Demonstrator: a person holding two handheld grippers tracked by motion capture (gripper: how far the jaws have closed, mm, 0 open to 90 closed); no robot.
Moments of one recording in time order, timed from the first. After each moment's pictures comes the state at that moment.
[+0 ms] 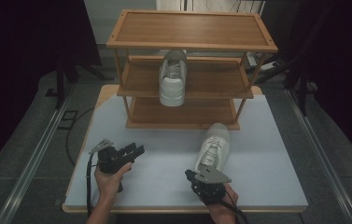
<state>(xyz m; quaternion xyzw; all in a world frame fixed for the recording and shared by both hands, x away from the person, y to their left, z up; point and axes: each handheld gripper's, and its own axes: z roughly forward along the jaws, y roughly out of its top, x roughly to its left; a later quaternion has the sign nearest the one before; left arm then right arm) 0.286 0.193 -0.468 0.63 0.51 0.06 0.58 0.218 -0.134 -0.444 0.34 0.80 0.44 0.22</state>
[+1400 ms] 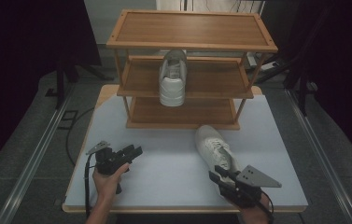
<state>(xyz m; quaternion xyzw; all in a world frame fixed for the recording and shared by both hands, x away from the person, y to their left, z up) 0.285 0.200 -0.472 0.62 0.53 0.05 0.58 0.208 -0.214 -0.406 0.35 0.75 0.53 0.20</state>
